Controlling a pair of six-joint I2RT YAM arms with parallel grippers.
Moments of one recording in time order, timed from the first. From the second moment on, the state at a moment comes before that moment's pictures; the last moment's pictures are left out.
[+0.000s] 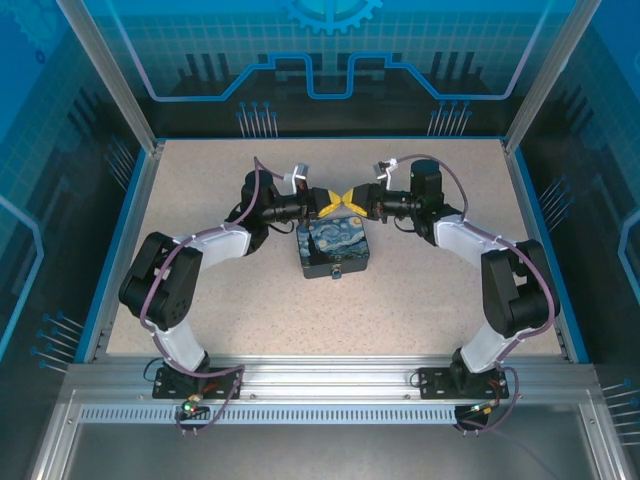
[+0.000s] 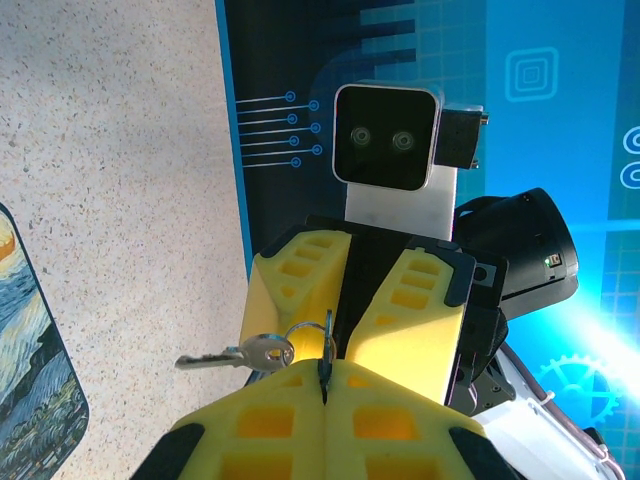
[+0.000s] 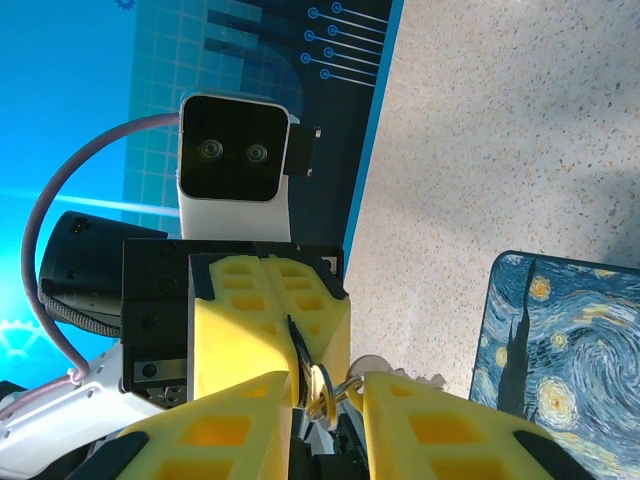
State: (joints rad) left arm -0.37 1.75 0.98 0.65 0.87 -1.36; right arm 0.27 1.66 1.01 0.31 -1.00 1.01
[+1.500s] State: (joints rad) left arm -0.37 1.77 0.98 0.70 0.87 -1.38; right arm 0.26 1.68 1.01 0.35 -1.00 1.07
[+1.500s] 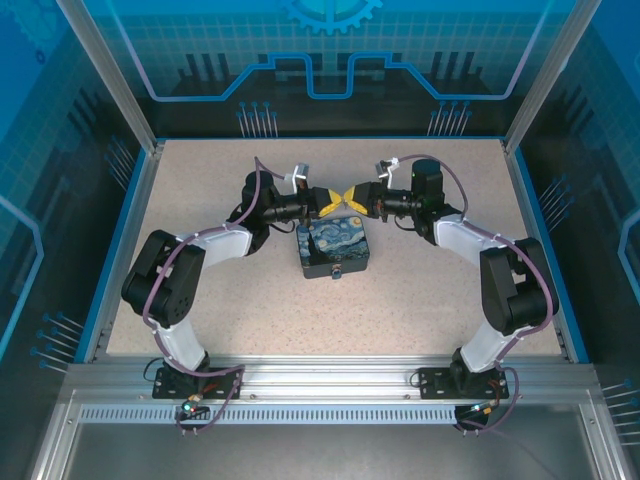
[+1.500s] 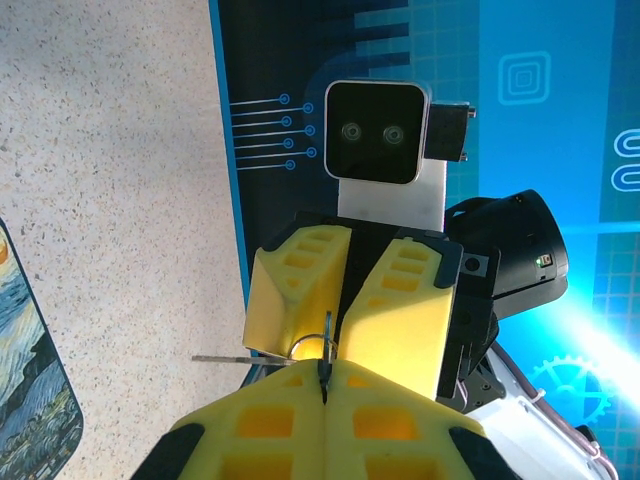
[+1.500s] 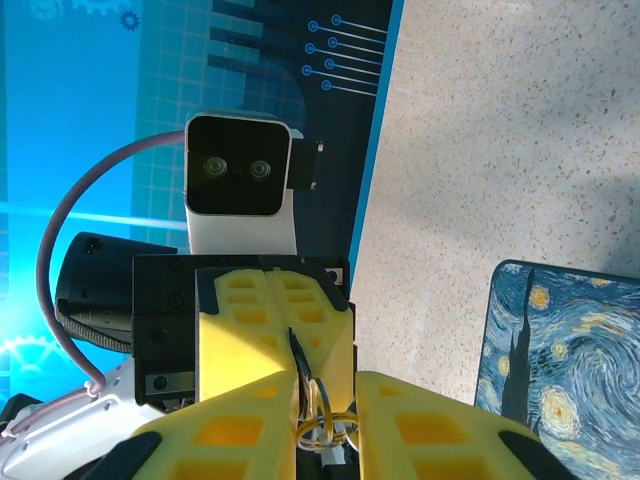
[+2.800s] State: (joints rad) left arm -0.33 1.59 0.78 0.80 0.76 -1.45; right arm 0.21 1.52 0.82 0.32 -0.95 1.04
